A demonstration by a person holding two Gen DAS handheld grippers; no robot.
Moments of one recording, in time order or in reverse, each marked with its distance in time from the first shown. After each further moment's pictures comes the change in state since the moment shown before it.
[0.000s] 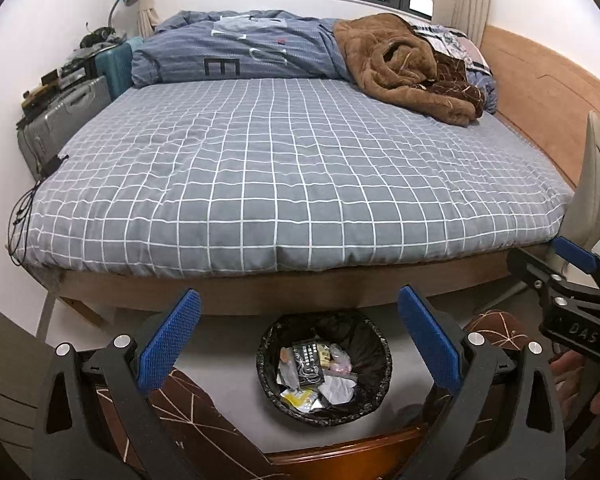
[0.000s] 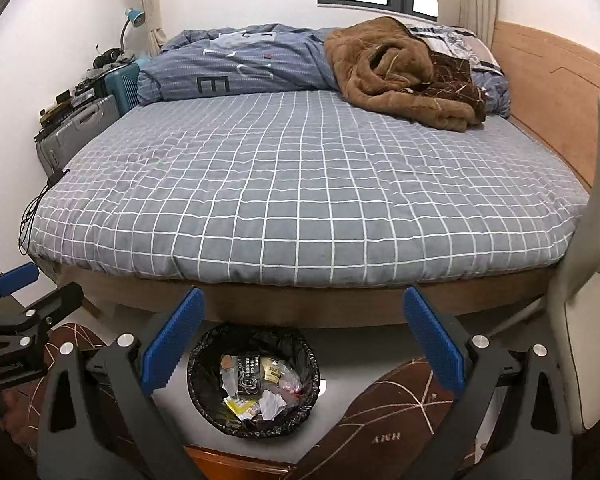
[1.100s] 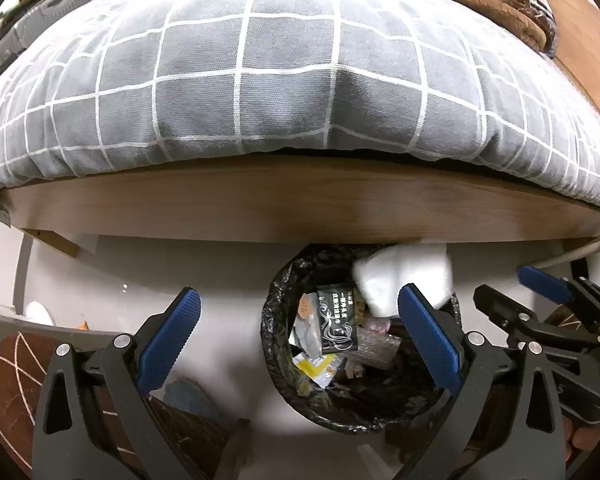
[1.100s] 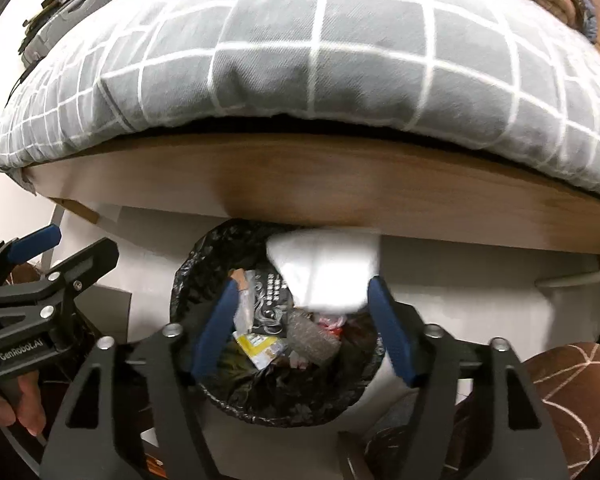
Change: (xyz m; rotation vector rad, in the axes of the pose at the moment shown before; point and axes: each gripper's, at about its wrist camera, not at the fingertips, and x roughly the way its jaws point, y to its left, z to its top) left arm 0.216 0.042 -0.071 -0.073 0.332 0.043; right arm 0.232 0.053 -0.093 -0.057 0.439 0.138
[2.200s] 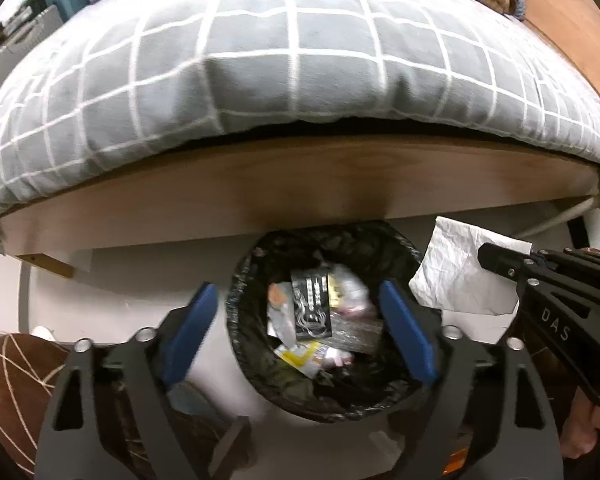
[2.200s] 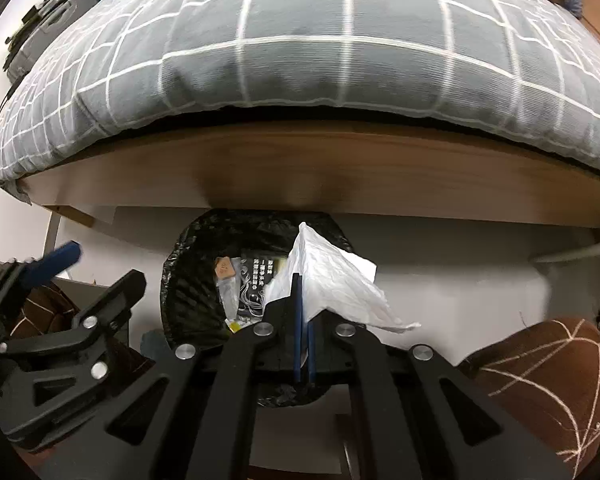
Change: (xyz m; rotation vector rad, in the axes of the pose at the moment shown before) left arm 0.000 -0.048 -0.022 0.125 0.007 0.002; right arm -0.003 -0.021 -0.005 0.055 0.061 -0.006
